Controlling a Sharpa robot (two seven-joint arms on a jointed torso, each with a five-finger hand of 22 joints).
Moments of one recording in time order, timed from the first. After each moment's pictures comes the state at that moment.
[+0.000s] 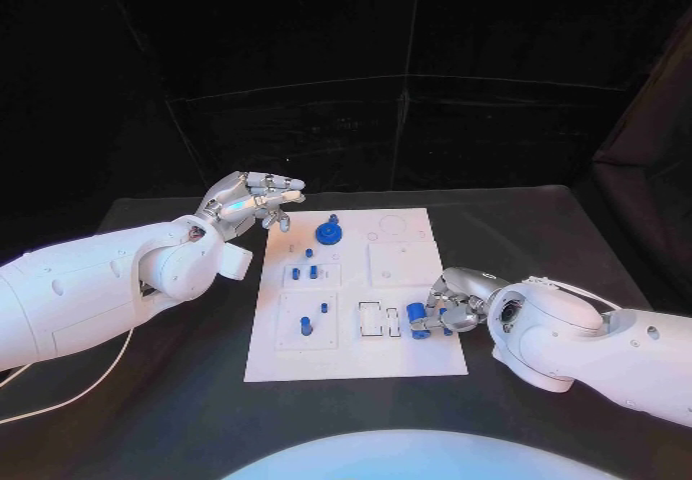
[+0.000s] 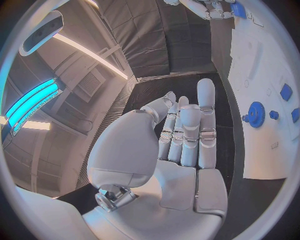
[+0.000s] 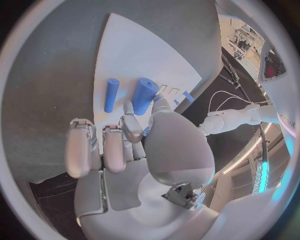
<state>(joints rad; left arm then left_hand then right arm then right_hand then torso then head) 1.21 -0.83 -0.14 1.37 -0.05 -0.07 0.47 1.30 -0.04 0.39 -0.12 0.05 1.04 0.16 0.14 0.07 1.13 0.09 0.25 0.08 1.29 0.01 1.13 0.62 0.17 1.26 0.10 0.59 0.70 1.02 -1.00 -0.10 1.85 -1.43 -0.28 -0.58 1.23 -0.07 -0.18 0.29 0.25 0.96 0.10 0.34 0.21 1.38 0.02 1.17 1.16 1.47 -0.05 1.45 1.27 0.06 1.46 0.05 1.43 1.31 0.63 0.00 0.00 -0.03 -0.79</state>
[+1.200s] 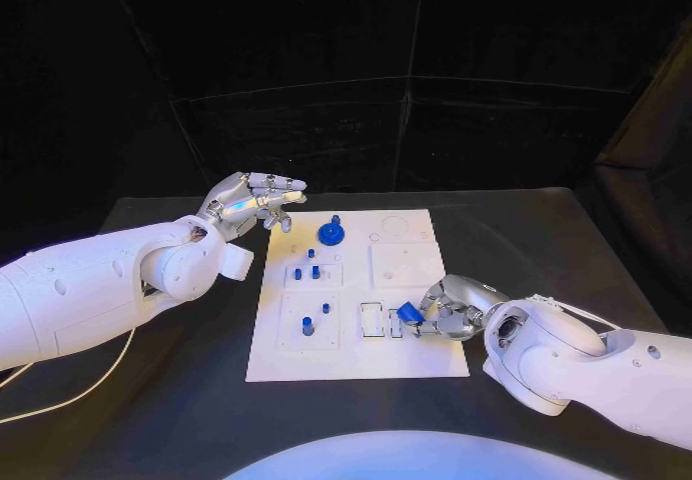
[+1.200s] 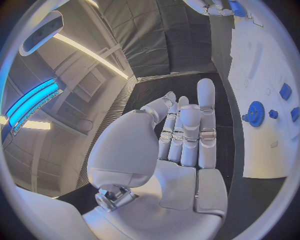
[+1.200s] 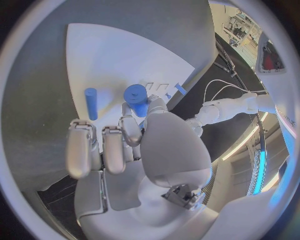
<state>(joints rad) 1.21 -0.83 -0.14 1.38 -0.05 -0.07 0.47 1.30 -0.04 0.39 -0.12 0.05 1.04 0.16 0.14 0.07 1.13 0.09 0.25 0.08 1.29 0.01 1.13 0.62 0.17 1.26 0.10 0.59 0.70 0.98 -1.00 -0.10 1.91 -1.38 -0.45 -0.57 1.35 0.01 -0.18 0.28 0.55 0.95 0.09 0.37 0.24 1.39 0.01 1.19 1.23 1.46 -0.05 1.47 1.31 0.06 1.47 0.05 1.44 1.31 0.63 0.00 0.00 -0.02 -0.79</state>
